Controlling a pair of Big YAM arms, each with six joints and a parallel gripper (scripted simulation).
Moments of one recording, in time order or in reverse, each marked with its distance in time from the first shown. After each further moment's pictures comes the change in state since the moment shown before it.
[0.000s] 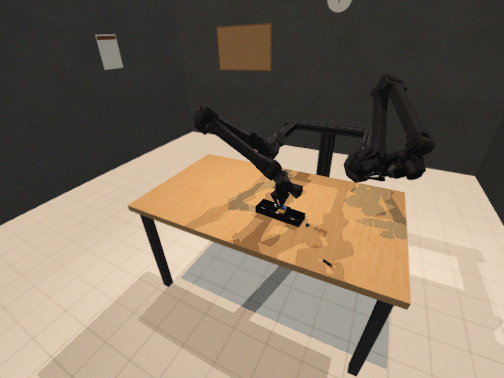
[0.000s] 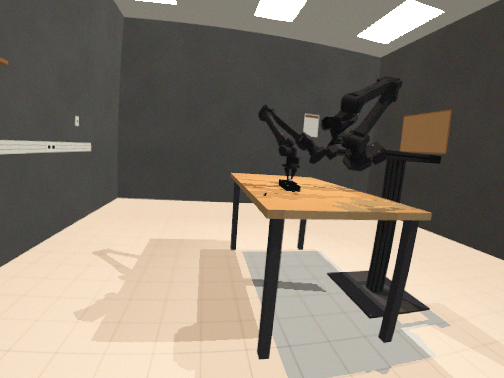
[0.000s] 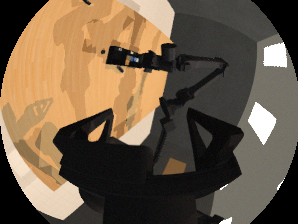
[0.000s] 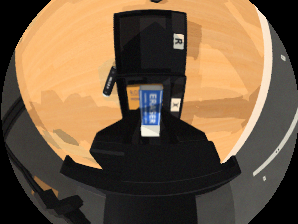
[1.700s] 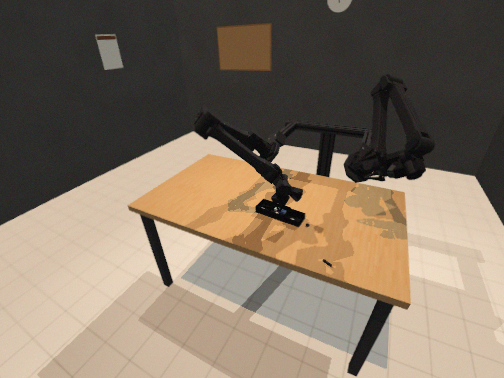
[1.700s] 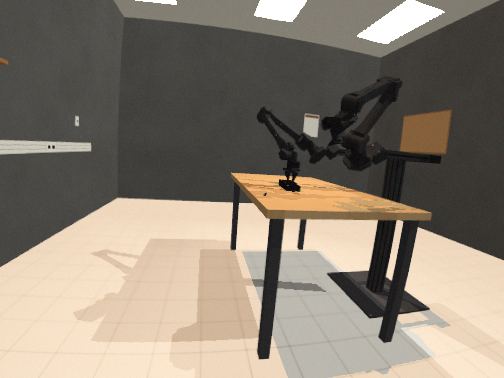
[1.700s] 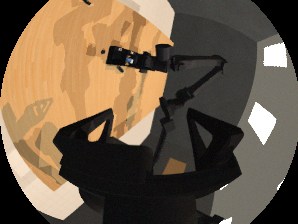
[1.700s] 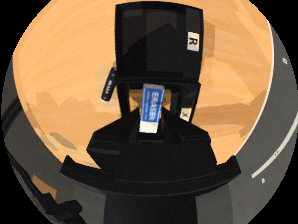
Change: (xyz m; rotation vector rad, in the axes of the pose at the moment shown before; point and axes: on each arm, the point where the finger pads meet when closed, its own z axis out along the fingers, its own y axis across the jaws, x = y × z) left arm 0.000 0.000 0.000 0.000 0.000 0.000; right arm 0.002 0.007 0.024 -0.005 0.004 -0.018
